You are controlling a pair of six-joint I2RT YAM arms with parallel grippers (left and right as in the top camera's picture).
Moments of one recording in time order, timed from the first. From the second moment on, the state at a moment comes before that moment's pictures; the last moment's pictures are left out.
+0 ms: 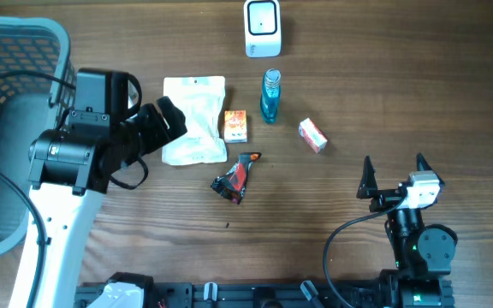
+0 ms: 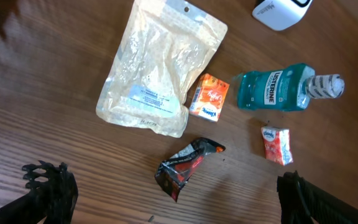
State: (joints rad) left arm -0.16 1.23 1.35 -1.13 0.10 -0.64; right arm -0.03 0.02 0.01 0.00 -0.07 -0.02
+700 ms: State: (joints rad) left arm -0.16 1.23 1.35 -1.13 0.10 -0.64; right arm -0.03 0.02 0.01 0.11 -0.19 0.17
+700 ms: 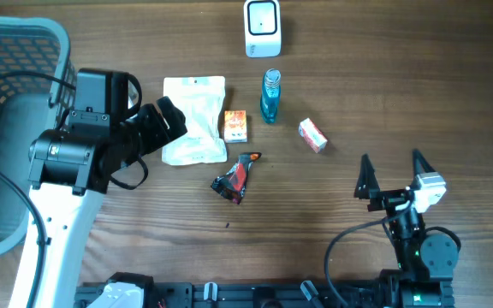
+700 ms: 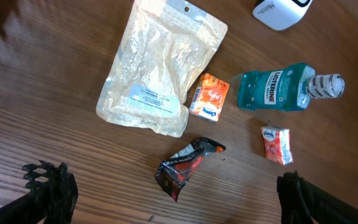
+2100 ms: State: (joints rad) left arm -0.16 1.23 1.35 -1.14 0.10 -0.64; right arm 0.10 1.46 1.14 -0.85 -0.52 0.20
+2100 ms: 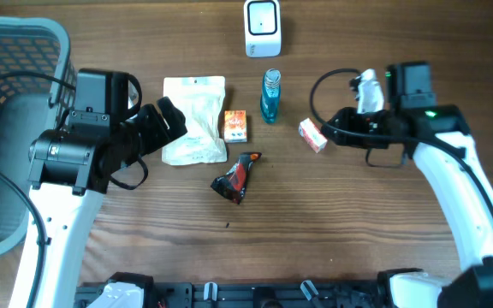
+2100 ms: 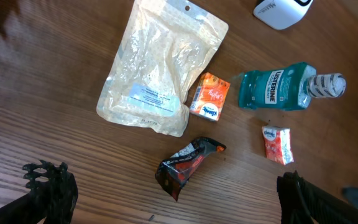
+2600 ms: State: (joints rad) left arm -0.16 1.23 1.35 -1.14 0.10 -0.64; right arm 0.28 1.80 1.14 -0.66 -0.19 0.27
